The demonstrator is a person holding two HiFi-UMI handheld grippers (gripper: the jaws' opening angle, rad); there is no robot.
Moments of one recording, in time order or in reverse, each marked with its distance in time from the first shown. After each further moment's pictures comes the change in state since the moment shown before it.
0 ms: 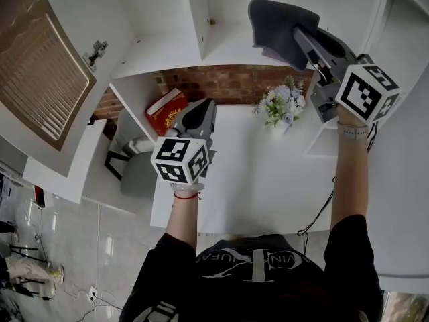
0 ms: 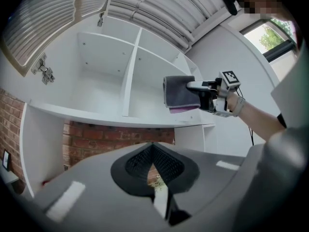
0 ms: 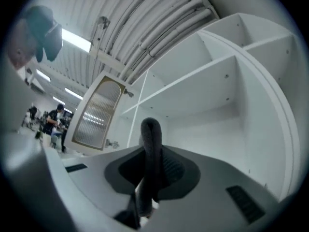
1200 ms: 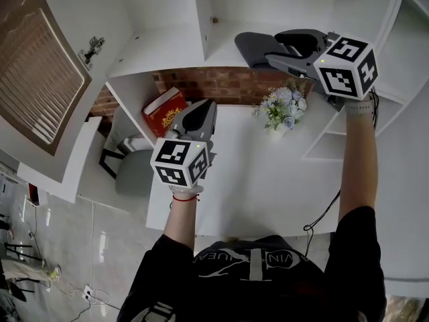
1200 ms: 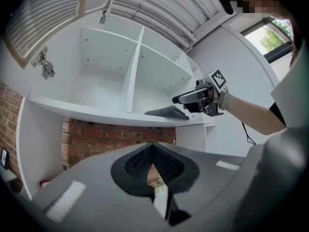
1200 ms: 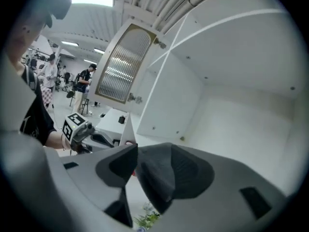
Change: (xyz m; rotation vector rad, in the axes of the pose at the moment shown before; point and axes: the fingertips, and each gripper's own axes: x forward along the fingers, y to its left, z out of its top) left arm 0.009 0.011 -0.007 -0.007 -0.002 -0.009; right arm 0.056 0.027 -0.085 -0.294 0.509 0.331
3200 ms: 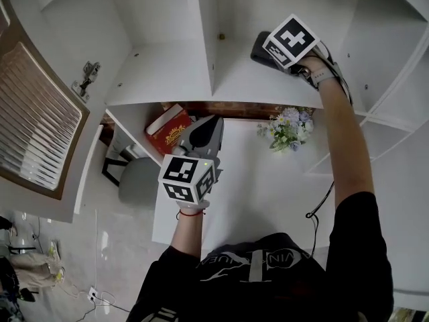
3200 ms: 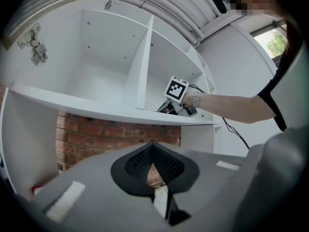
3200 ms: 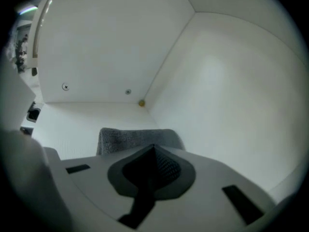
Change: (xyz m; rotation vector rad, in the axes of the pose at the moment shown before) left arm 0.043 0.031 0.001 -0.049 0.057 -0.012; right arm 0.123 -0.147 -0.071 0.035 0.533 -0.240
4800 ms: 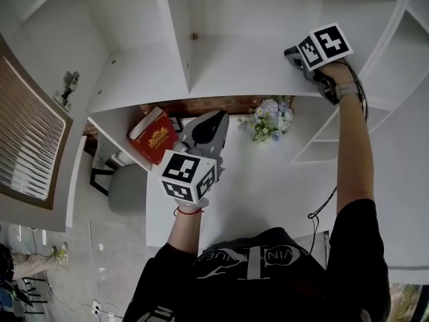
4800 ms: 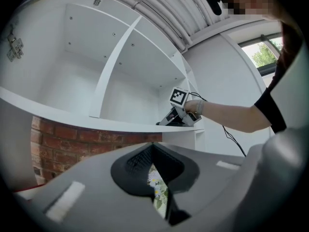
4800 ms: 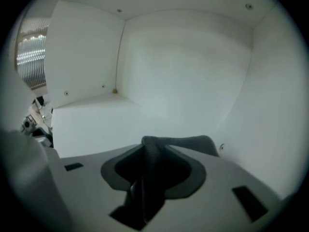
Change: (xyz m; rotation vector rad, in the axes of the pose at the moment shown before) left arm 0.017 -0.066 0.019 0.021 -0.036 -0.184; right arm -0.078 -0.048 -0.123 0.404 0.086 -0.095
